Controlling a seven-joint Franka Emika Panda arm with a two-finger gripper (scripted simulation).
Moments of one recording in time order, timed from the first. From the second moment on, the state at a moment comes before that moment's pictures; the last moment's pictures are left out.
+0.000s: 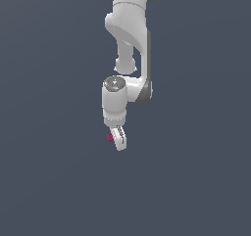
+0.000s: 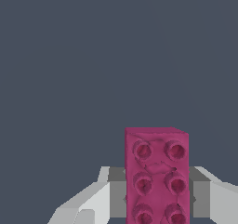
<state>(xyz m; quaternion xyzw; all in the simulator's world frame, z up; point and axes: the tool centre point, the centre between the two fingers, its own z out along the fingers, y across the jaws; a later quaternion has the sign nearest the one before) 0.027 -0.050 0.067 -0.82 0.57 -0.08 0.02</state>
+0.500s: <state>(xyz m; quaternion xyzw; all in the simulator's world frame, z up) 0.121 0.020 0.185 -0.89 0.40 -0.21 0.05</state>
